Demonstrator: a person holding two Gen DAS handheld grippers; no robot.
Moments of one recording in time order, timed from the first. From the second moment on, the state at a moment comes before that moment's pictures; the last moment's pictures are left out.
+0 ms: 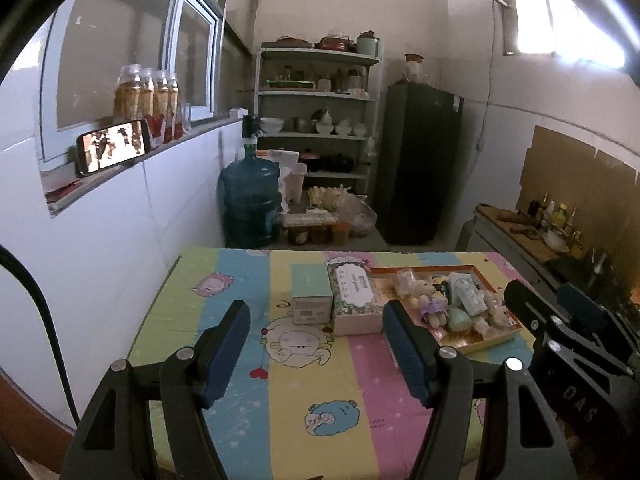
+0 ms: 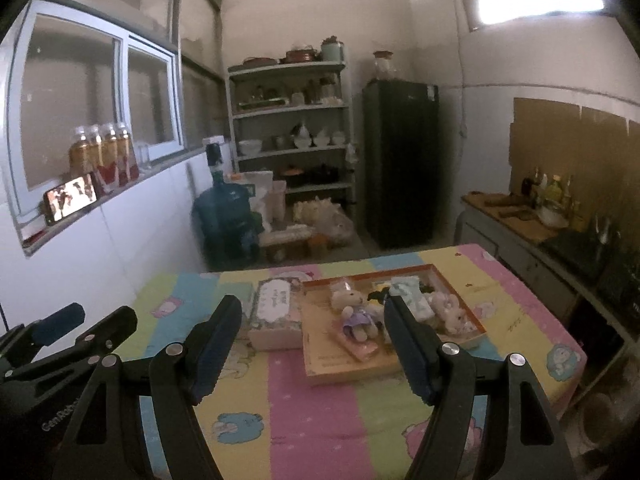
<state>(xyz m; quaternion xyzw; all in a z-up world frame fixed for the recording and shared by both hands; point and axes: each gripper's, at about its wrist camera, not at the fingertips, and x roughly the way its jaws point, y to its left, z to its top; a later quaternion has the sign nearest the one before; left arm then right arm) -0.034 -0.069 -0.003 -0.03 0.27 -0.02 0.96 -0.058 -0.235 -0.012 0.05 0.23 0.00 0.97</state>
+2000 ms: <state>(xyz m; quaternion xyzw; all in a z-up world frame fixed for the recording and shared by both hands) -0.064 -0.046 0.010 -0.02 0.25 0.01 0.97 -0.092 -0.215 0.004 0.04 0.22 0.01 0.98</state>
